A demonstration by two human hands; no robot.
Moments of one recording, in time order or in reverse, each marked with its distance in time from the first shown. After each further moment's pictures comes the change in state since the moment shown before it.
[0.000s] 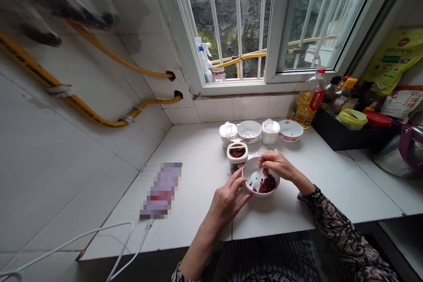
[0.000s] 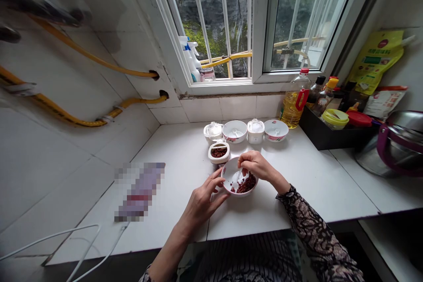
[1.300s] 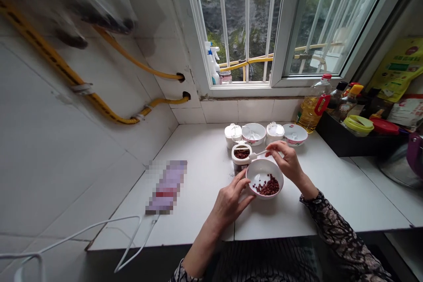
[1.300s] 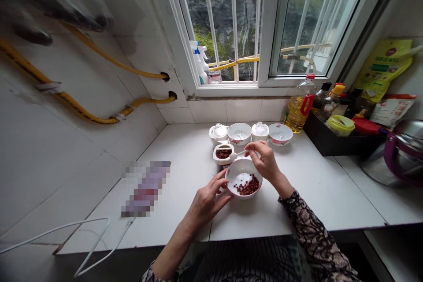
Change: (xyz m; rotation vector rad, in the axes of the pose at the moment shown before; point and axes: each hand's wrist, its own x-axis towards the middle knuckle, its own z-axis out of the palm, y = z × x) left_hand 0.001 -0.001 0.002 -0.022 0.012 0.007; right_hand 0.006 -0.005 -0.004 -0.488 0.489 -0.493
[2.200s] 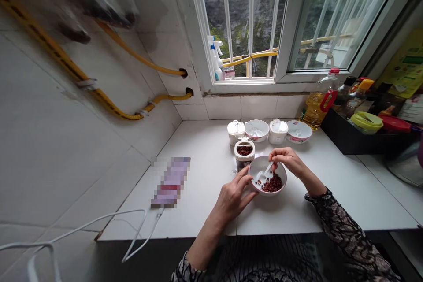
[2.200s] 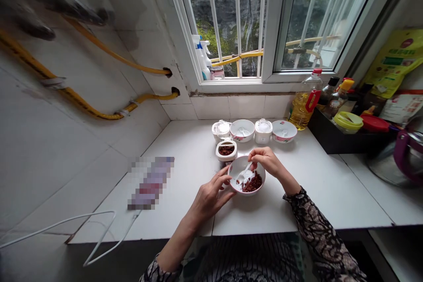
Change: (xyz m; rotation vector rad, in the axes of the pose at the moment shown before) left_hand 0.002 0.002 -0.002 0.007 -0.007 -0.002; right_hand -0.001 0.005 -0.005 0.630 -0.418 0.677
